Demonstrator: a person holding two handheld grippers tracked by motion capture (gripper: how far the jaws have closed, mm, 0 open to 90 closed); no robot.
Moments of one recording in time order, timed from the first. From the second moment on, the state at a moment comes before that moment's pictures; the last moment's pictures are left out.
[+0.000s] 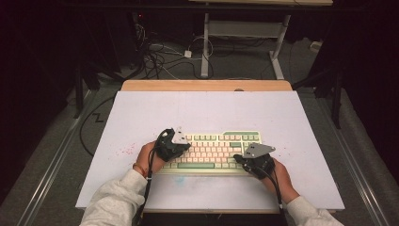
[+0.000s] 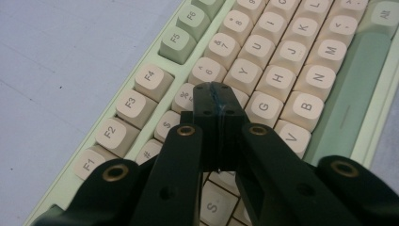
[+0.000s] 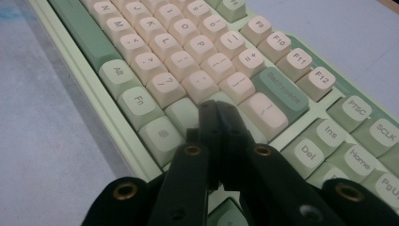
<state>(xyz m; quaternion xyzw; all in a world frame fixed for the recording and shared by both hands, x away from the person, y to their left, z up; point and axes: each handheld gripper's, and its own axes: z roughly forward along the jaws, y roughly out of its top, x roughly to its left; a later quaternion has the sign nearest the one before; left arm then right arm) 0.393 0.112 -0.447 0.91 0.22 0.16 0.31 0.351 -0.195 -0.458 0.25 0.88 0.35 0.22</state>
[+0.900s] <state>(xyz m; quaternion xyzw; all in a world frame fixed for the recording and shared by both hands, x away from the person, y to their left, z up) 0.366 0.126 -0.424 0.88 0.20 0.22 0.37 0.334 -0.210 -0.425 0.24 0.85 0.40 0.25</state>
